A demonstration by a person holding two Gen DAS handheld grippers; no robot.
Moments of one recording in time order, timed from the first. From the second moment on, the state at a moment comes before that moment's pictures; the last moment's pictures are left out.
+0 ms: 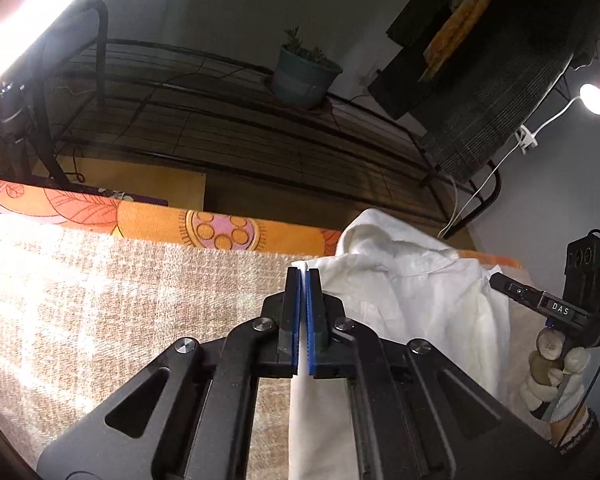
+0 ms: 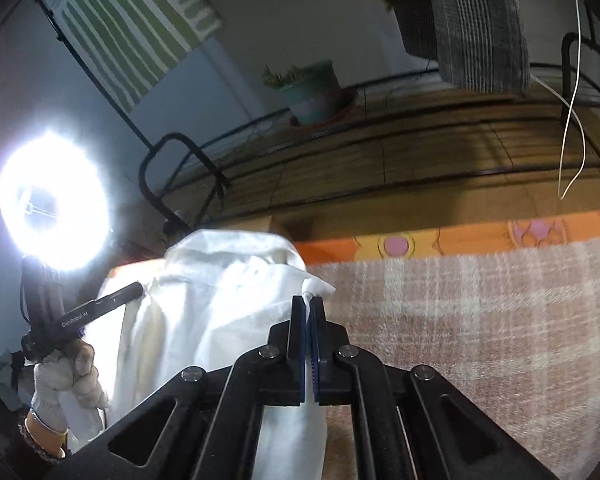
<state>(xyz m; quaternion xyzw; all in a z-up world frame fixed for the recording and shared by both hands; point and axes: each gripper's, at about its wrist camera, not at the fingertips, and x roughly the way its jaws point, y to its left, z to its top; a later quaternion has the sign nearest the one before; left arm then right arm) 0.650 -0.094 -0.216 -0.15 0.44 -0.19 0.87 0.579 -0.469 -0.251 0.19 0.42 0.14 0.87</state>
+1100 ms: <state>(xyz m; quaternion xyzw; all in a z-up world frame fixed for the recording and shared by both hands) 0.384 -0.075 -0.111 -0.08 0.36 -0.23 0.90 0.339 -0.437 -0.140 0.11 0.37 0.17 0.91</state>
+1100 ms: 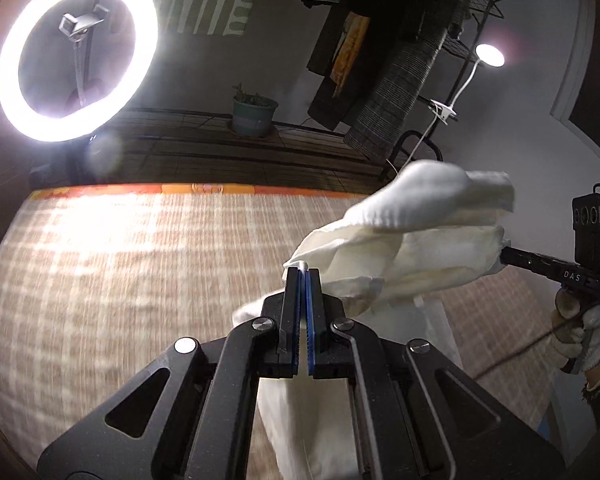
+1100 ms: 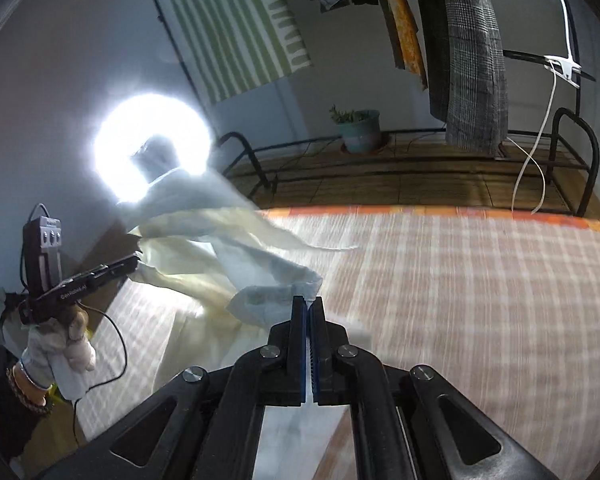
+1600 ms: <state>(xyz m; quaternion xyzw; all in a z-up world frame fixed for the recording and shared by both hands) 0.271 -0.046 -0.180 -0.05 0.42 -0.22 0.88 0.238 -0.407 -0.200 0.09 0.42 0.14 0.89</state>
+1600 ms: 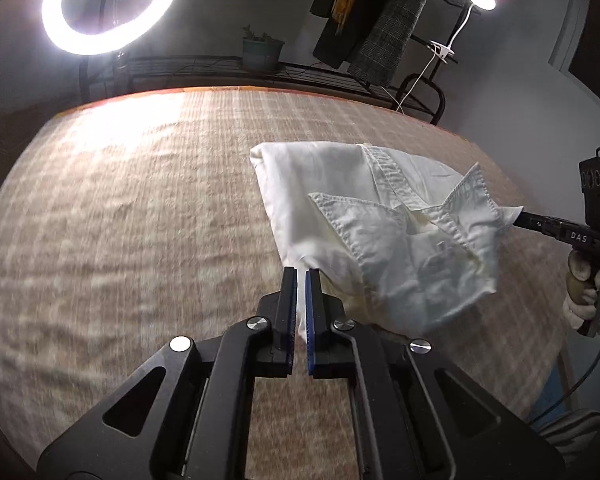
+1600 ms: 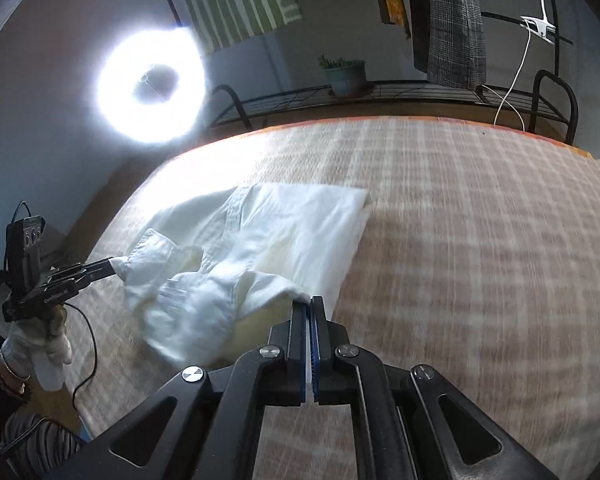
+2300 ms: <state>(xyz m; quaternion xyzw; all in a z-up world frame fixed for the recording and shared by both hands) 0.317 -0.013 -0.198 -0.35 0.49 -0.26 0.75 0.255 -0.421 -0.233 0.32 0.44 0.17 0.82</state>
